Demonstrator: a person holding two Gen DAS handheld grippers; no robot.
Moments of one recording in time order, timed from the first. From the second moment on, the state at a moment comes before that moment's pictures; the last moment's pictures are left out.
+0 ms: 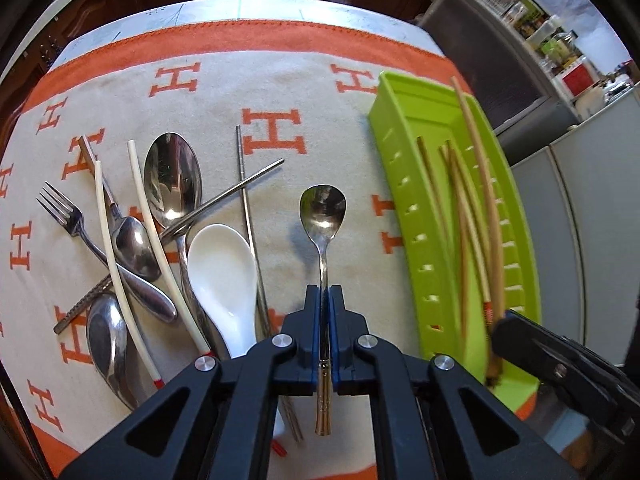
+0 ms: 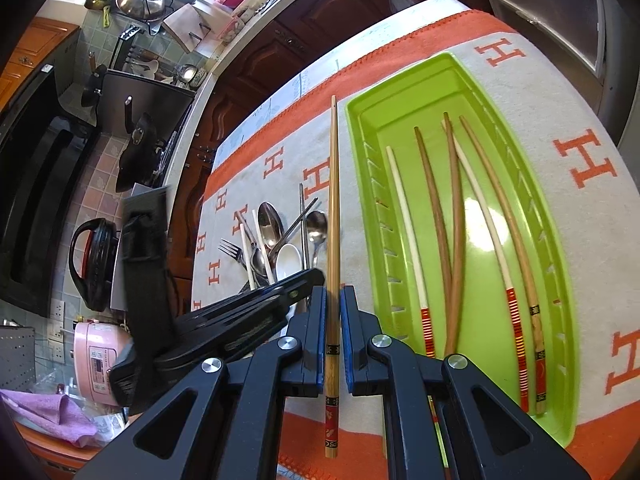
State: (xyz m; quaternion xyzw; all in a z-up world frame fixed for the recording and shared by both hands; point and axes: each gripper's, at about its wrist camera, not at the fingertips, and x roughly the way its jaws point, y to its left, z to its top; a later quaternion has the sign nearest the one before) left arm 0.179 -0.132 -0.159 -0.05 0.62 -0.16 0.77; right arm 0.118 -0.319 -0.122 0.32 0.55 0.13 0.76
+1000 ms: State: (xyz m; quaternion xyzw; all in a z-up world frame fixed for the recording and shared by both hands) left arm 0.174 -0.202 -0.125 -0.07 0.62 -0.23 0.75; right arm 0.105 -0.393 -0.124 0.22 0.55 -0.01 0.80
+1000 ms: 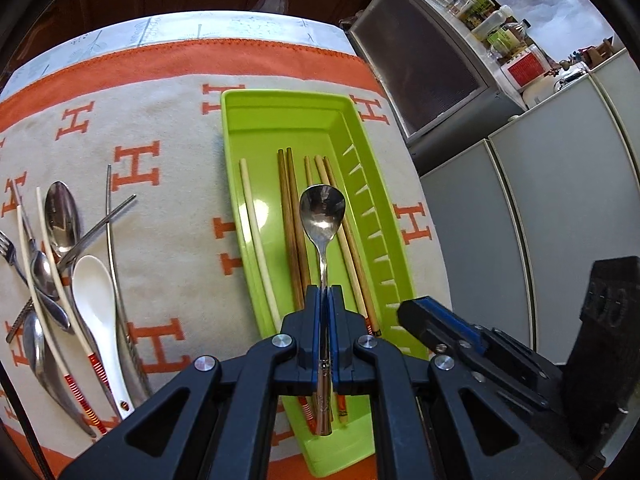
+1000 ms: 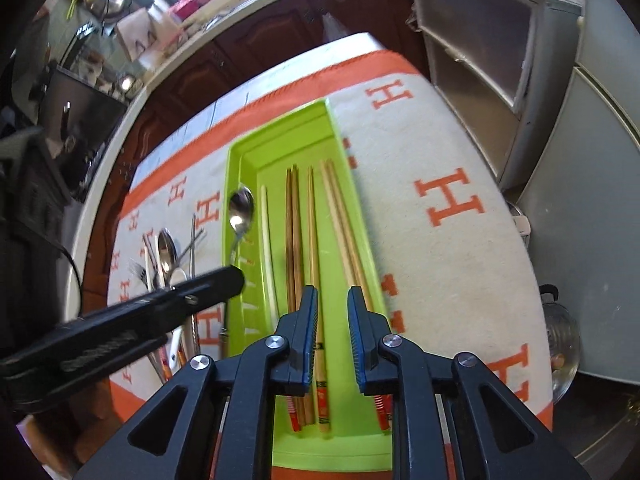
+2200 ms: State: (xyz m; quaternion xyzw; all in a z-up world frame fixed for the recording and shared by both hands) left arm 0.100 0.025 -0.095 -0.13 0.56 -0.08 0.82; right arm 0.088 -0.247 -0.091 0.18 0.57 0.13 0.79
